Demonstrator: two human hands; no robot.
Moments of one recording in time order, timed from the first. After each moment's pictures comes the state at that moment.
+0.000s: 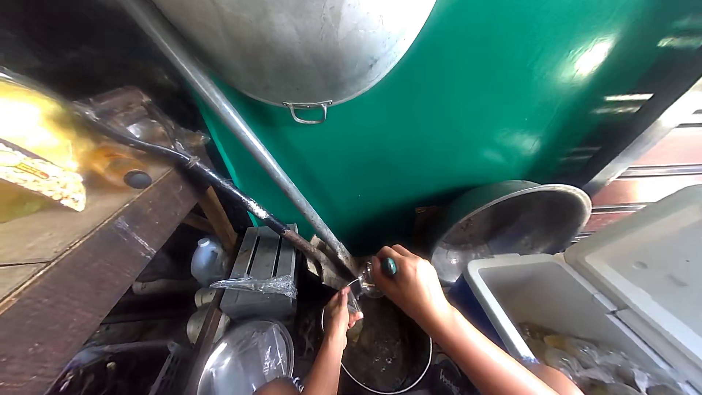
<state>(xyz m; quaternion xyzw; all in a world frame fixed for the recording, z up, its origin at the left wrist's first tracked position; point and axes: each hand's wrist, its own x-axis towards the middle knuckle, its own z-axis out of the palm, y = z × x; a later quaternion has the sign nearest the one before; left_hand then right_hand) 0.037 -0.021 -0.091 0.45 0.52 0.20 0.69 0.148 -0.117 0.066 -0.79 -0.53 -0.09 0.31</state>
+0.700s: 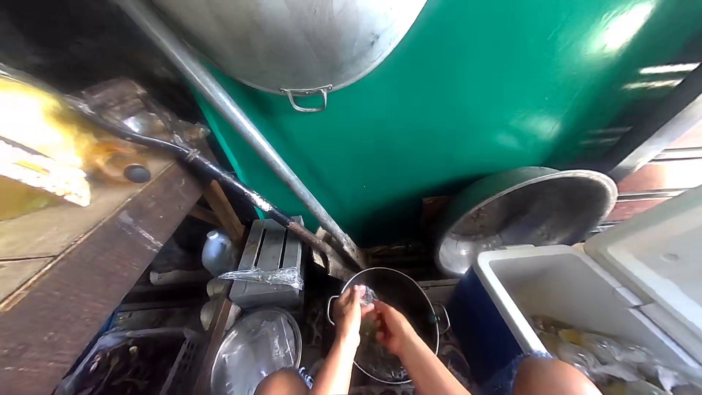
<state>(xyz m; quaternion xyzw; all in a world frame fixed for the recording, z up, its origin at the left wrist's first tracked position) 0.041 -0.044 -0.081 0.45 0.49 0.26 0.70 0.123 -0.115 -0.110 -0.59 0.08 0.57 0.56</state>
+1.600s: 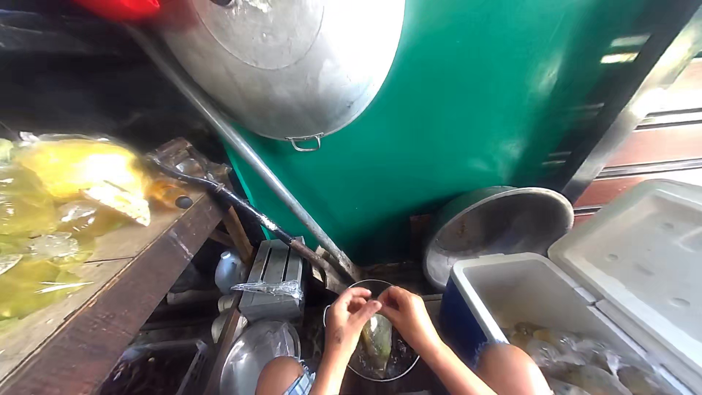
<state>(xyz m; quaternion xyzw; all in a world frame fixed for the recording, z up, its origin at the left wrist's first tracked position) 0.003 -0.106 0.009 0.75 0.28 0.35 0.49 0.144 -0.203 0.011 -0.71 -0.49 0.14 0.49</state>
